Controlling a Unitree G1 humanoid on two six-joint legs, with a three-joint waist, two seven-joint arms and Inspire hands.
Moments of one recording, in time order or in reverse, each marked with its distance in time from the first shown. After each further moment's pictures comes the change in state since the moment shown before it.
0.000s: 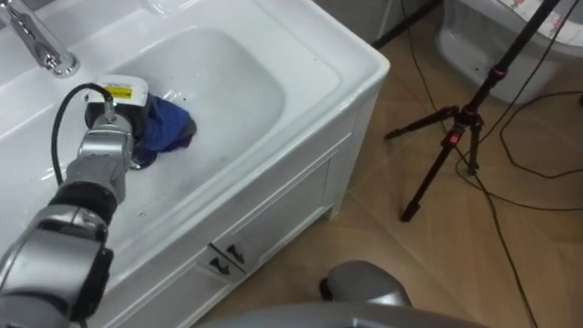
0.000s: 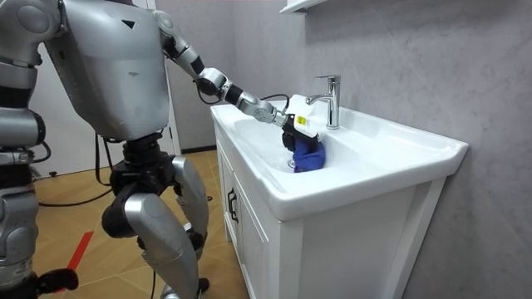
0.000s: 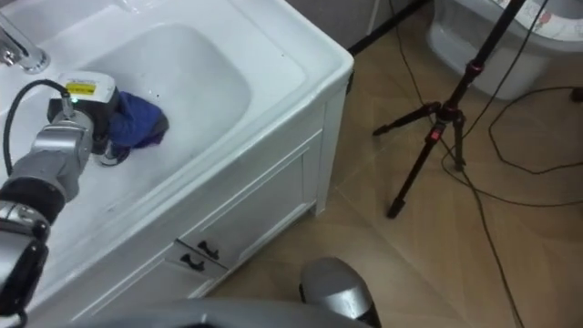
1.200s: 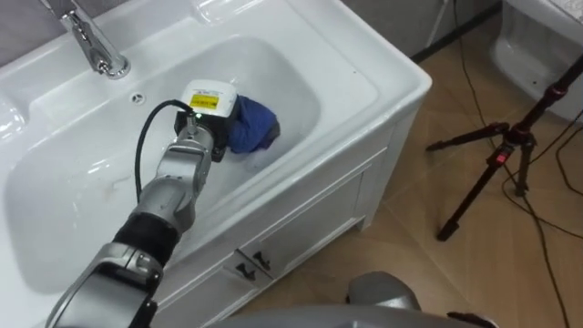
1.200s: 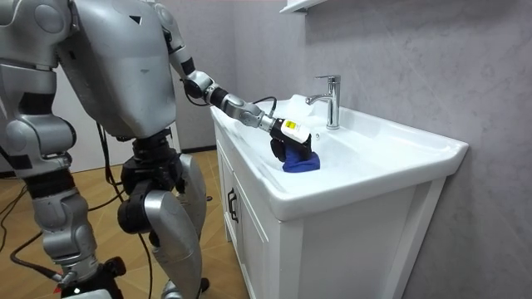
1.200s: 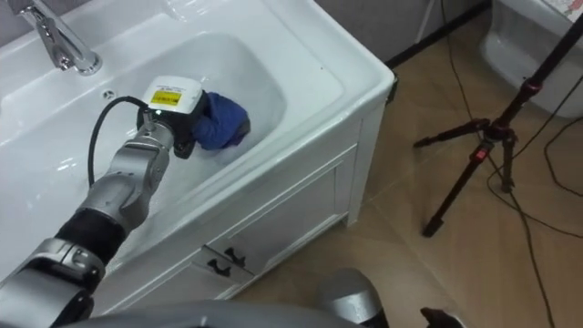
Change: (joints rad) left arm 0.221 -0.244 -0.103 -0.388 -0.011 0.008 -0.015; right arm -0.065 0.027 0.155 0.014 -0.022 -0.047 0.043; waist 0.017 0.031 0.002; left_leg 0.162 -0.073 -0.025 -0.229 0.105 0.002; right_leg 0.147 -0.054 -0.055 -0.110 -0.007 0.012
